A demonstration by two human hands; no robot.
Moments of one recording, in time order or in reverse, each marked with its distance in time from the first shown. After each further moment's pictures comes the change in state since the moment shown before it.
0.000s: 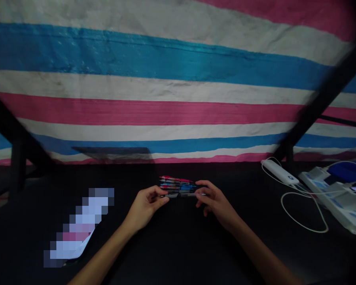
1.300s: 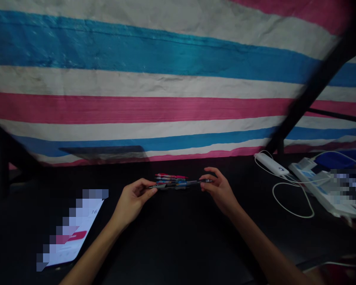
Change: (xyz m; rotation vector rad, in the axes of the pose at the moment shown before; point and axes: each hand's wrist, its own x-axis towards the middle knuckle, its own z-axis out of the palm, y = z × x) left_hand 0.004 0.008 -0.018 0.093 0.125 0.060; right_hand 0.010 -0.004 -0.019 0.203 0.181 -0.205
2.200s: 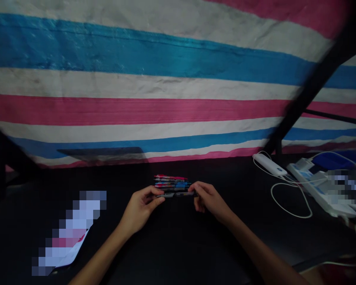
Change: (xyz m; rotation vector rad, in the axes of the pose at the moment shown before) left_hand -0.009 -0.003 0.019 0.033 -0.119 0.024; right_hand -0.013 0.003 0.018 -0.345 -0.237 0.201
